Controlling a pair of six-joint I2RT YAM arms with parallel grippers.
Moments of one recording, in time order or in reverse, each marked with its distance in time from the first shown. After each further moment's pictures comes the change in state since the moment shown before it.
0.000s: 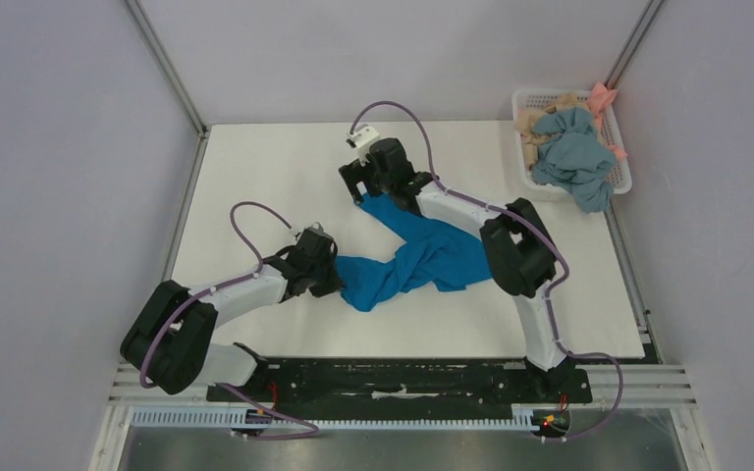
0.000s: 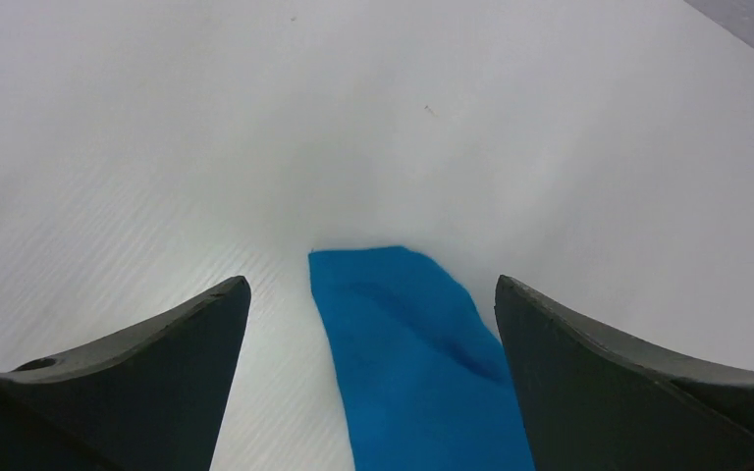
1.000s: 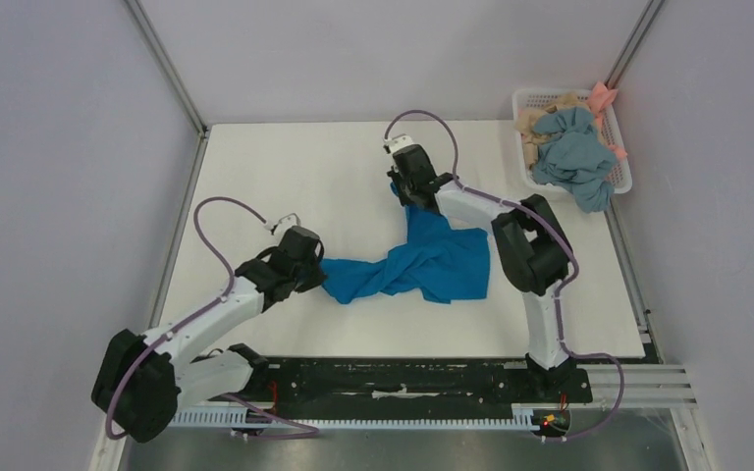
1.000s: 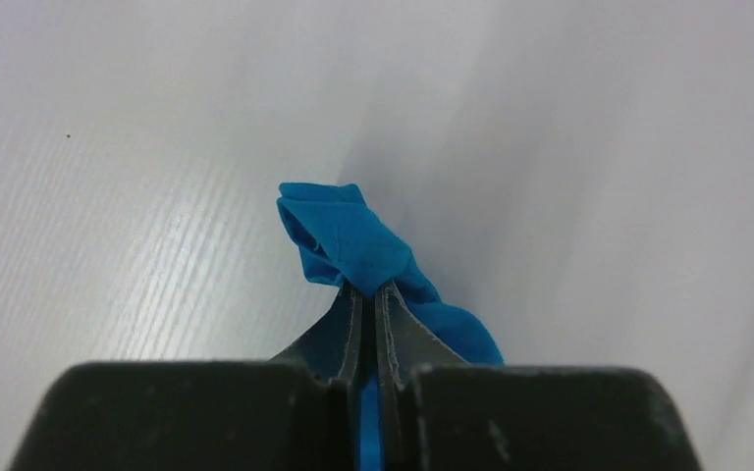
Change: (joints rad) left arm -0.003 -0.236 0.004 -0.214 -0.190 -0.014; right arm -0.091 0.110 0.008 -0.166 0.111 0.089
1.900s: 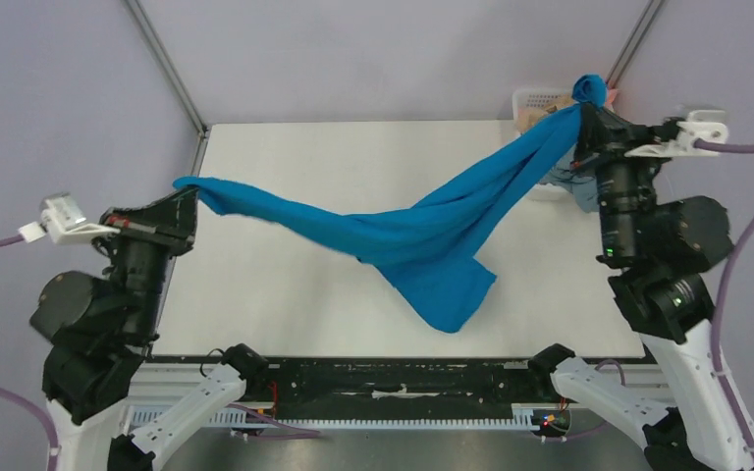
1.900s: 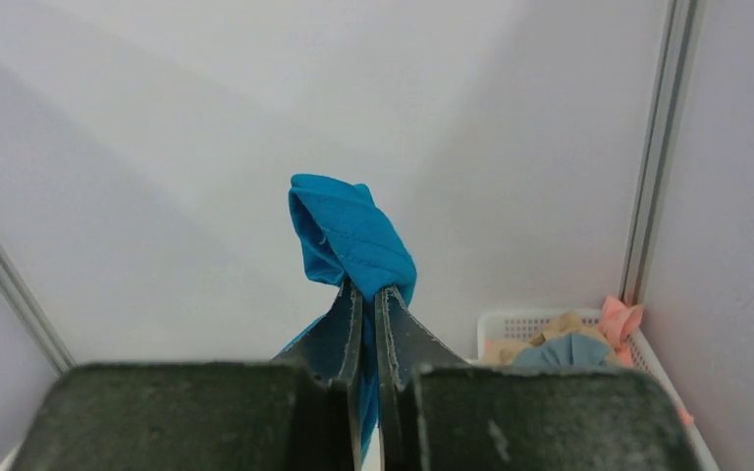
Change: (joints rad) left arm -0.001 -0.532 0.788 -0.185 -0.338 0.191; right arm -0.061 -1.315 -0.210 0.064 0.285 -0.107
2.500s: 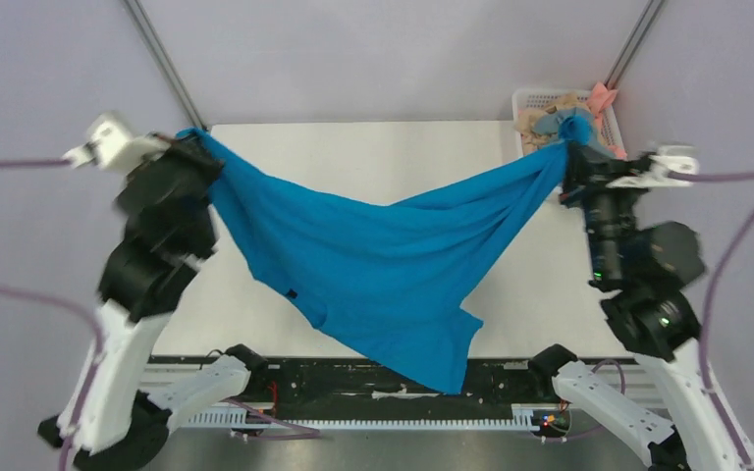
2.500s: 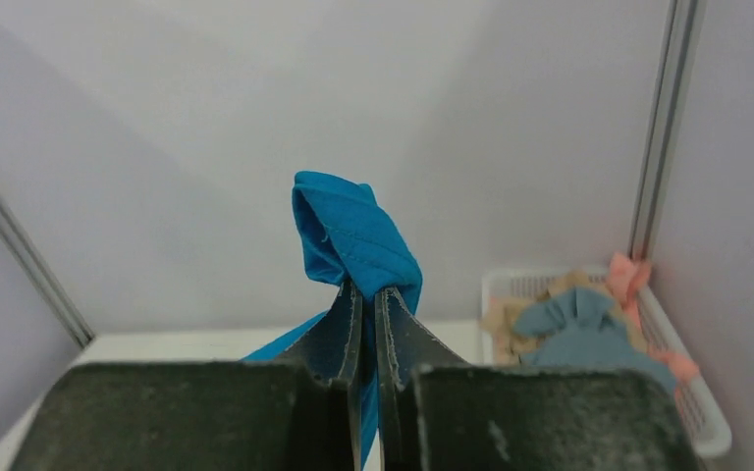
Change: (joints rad) left arm 0.006 0.236 0.180 0.033 -0.341 0.119; right arm 0.000 -0.169 -0.108 -0.043 -0.035 0.032
